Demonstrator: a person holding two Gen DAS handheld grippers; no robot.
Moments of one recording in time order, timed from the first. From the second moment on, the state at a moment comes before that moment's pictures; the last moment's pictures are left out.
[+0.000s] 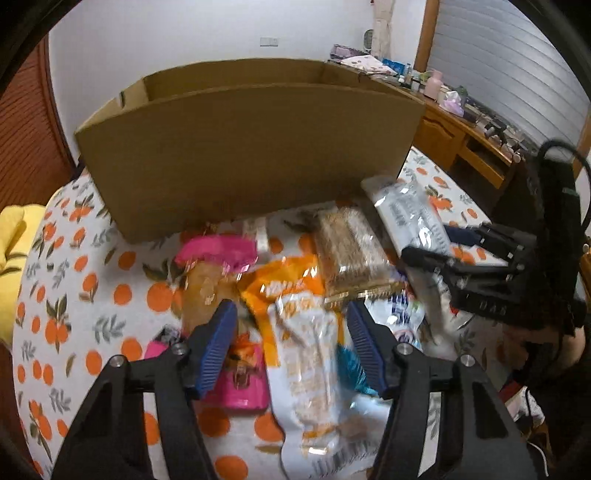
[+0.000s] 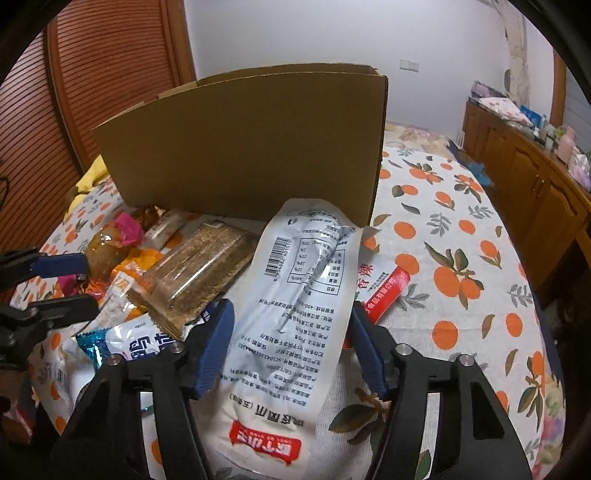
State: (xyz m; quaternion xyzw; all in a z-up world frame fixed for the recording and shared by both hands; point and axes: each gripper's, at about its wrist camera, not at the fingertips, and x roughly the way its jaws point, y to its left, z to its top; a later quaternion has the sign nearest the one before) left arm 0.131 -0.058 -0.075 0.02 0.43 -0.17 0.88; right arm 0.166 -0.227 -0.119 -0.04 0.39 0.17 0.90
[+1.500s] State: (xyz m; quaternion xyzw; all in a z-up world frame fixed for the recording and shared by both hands) left arm 0.195 -0.091 -0.067 0.03 0.44 -0.27 0.86; right arm 0.160 -0.227 -0.091 -0.05 0.38 0.21 0.90
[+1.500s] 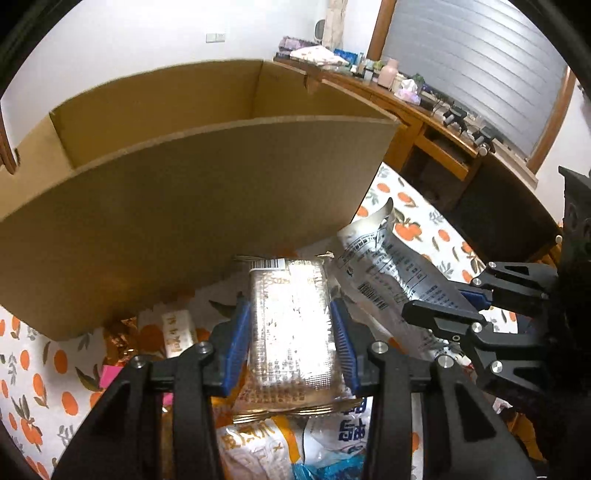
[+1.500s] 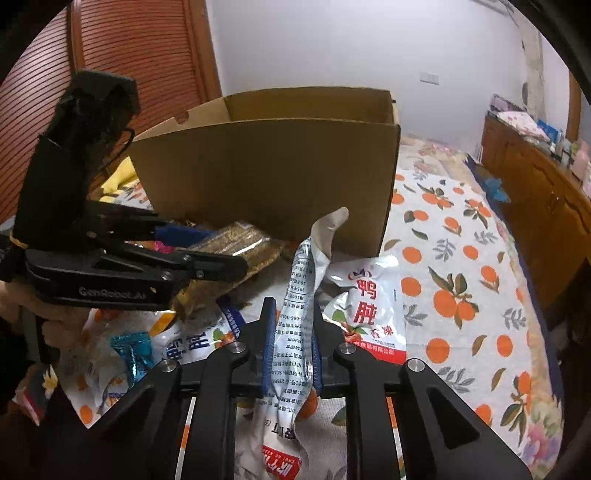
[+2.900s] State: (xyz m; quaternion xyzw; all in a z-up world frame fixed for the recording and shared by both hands) left arm 0.302 0.017 0.032 0.01 0.36 -0.21 0.91; right arm 0.249 -0.184 0.053 -0.13 0.25 0.25 0.93
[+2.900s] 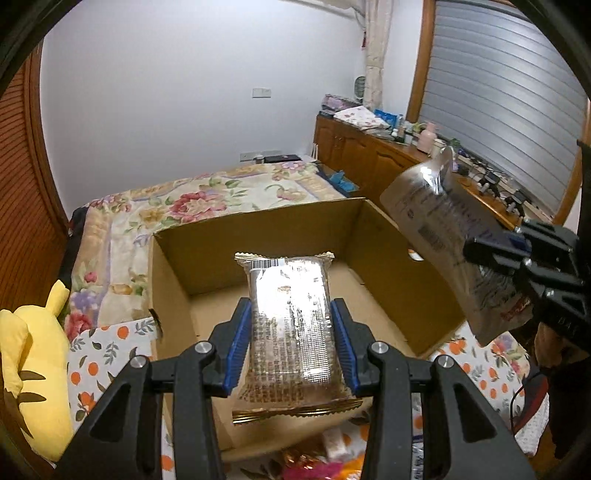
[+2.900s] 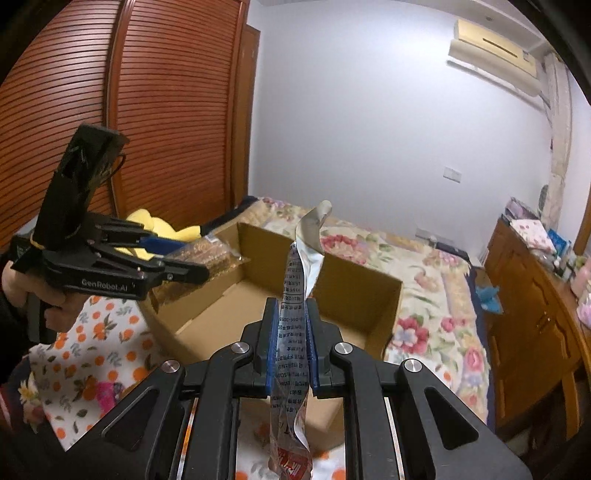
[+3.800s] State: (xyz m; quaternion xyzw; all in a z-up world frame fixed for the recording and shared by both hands) left arm 0.332 0.041 0.001 0.00 0.38 -0.17 0.91; right arm 0.331 -0.139 -0.018 -0.18 0.34 0.24 0.89
